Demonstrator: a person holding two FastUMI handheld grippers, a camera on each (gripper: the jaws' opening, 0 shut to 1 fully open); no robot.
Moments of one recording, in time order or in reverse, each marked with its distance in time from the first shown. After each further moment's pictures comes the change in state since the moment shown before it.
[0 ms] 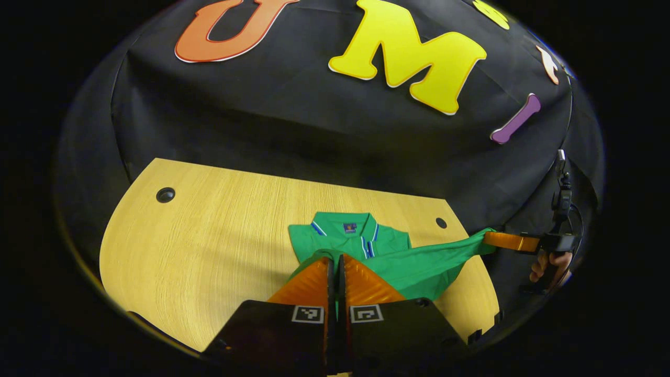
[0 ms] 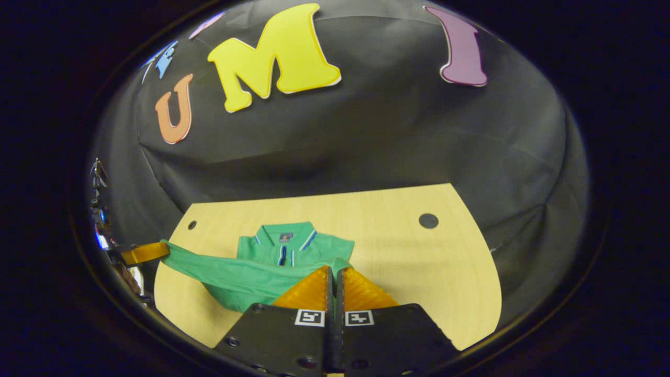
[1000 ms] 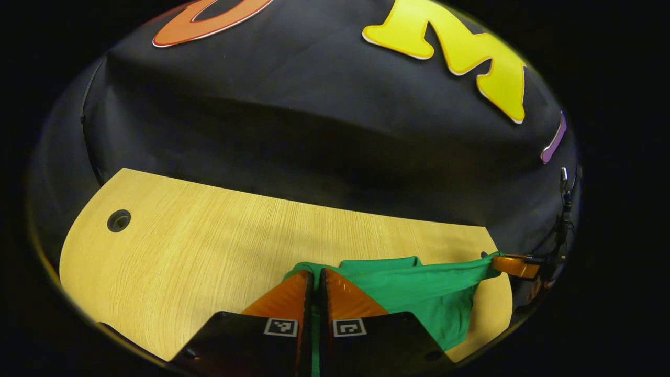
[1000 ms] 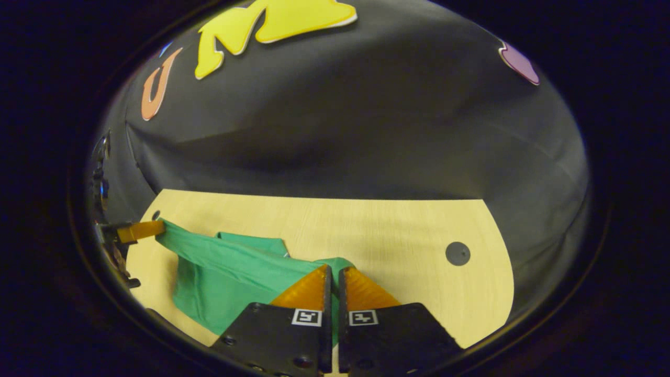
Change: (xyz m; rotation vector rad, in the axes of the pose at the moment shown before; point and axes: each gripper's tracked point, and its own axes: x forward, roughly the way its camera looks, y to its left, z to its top) left arm 0.162 0.069 0.001 0.004 0.037 0.150; right arm 0.181 -0.019 -0.005 -0.113 0.077 -0.027
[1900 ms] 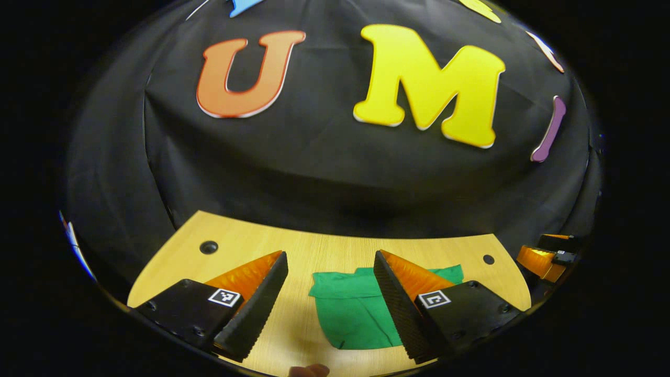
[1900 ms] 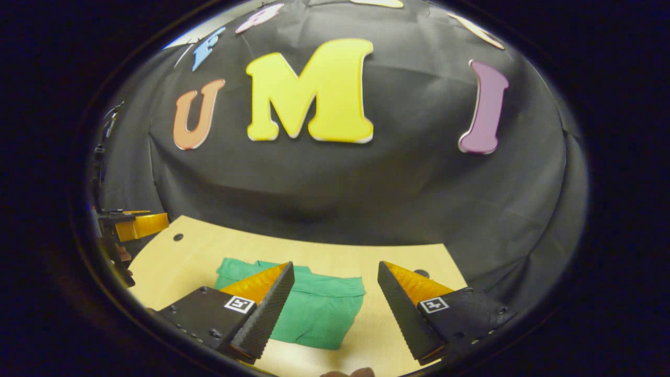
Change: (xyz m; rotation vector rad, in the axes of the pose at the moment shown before) left arm -0.202 -0.033 0.075 0.119 -0.348 0.136; right arm -0.223 0.055 0.043 -0.041 -0.401 -0.077
